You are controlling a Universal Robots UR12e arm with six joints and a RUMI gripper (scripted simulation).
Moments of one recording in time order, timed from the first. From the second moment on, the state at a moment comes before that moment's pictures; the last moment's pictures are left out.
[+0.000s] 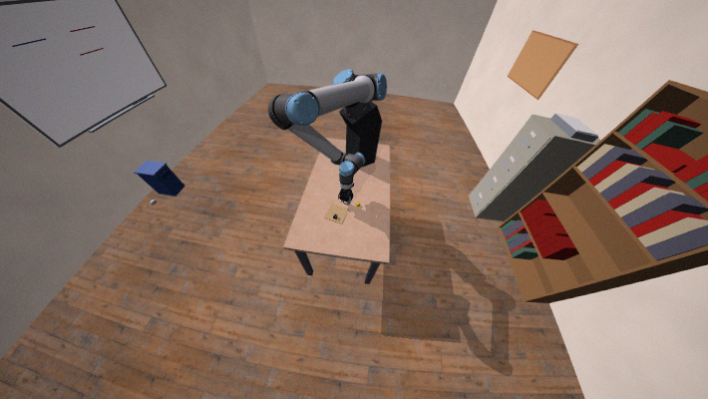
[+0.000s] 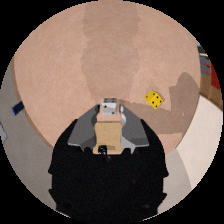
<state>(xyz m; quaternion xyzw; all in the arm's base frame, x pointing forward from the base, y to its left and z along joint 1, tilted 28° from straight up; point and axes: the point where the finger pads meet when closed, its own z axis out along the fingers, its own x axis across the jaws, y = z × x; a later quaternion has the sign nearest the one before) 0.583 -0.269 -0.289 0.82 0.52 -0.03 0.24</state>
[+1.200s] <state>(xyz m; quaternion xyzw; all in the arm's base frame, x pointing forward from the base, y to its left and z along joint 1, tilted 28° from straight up) 0.583 -0.269 -0.289 0.82 0.52 -0.03 0.24</state>
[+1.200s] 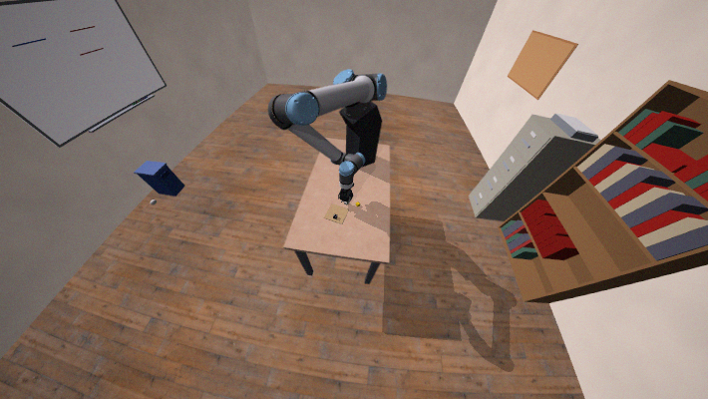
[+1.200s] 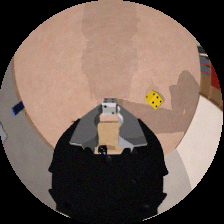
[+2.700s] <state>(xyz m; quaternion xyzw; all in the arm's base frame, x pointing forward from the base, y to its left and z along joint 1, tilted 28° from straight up) 0.563 -0.228 -0.205 0.82 0.52 -0.03 0.24</state>
